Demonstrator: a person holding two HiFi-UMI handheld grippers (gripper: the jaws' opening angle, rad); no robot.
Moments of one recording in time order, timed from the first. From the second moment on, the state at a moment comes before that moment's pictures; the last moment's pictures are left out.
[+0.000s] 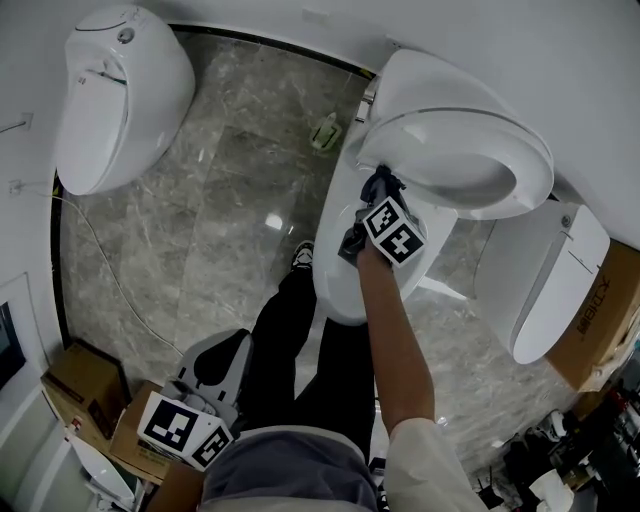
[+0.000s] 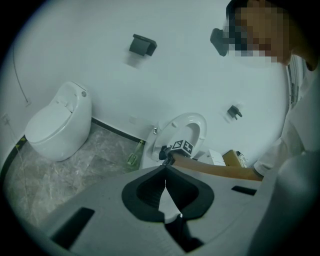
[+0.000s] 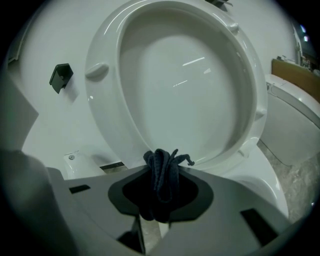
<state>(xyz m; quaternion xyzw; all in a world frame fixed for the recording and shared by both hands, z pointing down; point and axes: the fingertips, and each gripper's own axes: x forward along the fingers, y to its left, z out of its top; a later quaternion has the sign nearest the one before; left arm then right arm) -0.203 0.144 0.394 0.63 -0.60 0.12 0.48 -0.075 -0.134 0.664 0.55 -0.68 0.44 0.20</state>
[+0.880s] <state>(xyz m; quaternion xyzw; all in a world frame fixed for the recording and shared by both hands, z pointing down) -0.166 0.136 0.415 0.64 -0.57 0.15 0.49 -0.043 -0.131 0.712 0.55 -0.66 0.47 0.19</state>
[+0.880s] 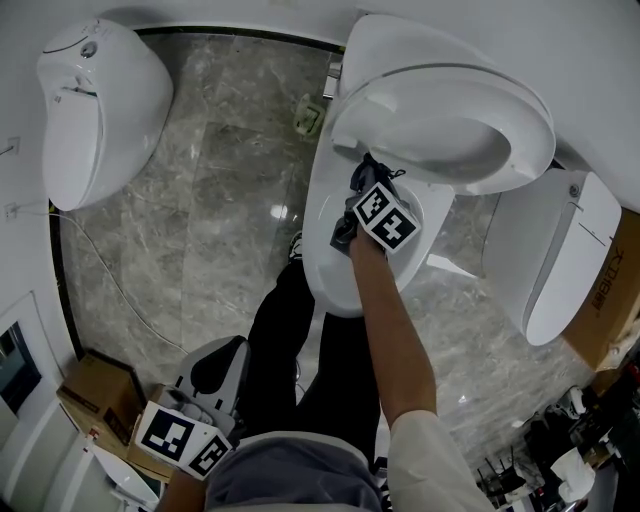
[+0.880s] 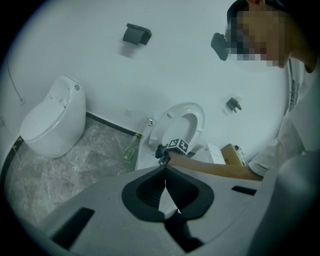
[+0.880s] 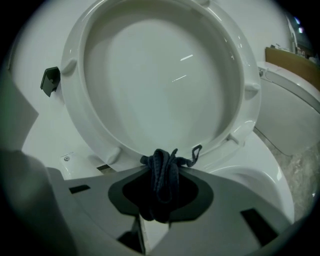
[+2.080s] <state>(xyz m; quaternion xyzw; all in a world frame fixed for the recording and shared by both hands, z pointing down) -0.114 0.099 0.424 0.66 -0.54 0.17 0.49 0.071 -0.143 0.728 0.59 -0.62 0.48 0.19</state>
